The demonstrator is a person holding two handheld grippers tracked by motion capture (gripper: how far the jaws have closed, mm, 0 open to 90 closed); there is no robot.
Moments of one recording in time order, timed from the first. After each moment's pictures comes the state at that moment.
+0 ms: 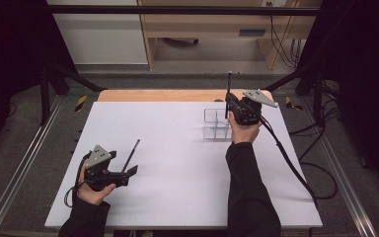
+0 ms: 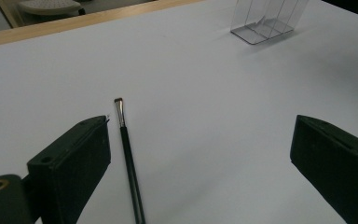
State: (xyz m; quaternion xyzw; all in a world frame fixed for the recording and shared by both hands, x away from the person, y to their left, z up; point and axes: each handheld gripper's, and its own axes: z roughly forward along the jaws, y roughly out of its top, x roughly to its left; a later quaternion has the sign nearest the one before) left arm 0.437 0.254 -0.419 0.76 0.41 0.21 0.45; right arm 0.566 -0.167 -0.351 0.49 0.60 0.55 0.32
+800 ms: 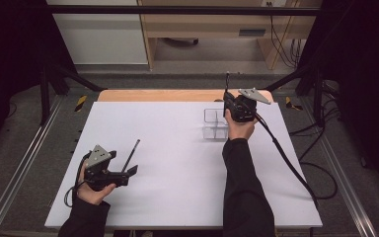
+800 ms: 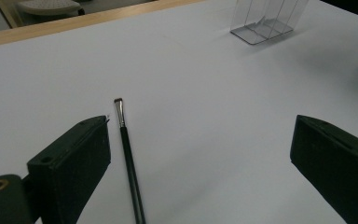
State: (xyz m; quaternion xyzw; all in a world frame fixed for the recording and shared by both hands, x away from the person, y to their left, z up) left arm 0.438 0.255 -0.419 0.76 0.40 0.21 0.45; right arm 0.591 -0.163 -0.368 0.51 0.60 0.53 0.32
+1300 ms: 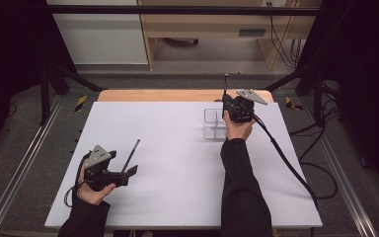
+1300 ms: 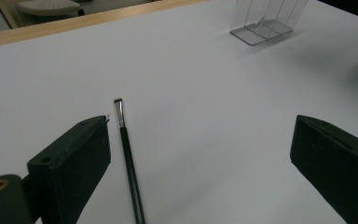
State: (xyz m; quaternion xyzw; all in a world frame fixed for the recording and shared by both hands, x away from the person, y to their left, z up) left arm 0.437 0.255 -0.419 0.76 0.40 0.21 0.46; right arm 0.599 -0.160 -0.380 0.52 0.60 0.52 0.31
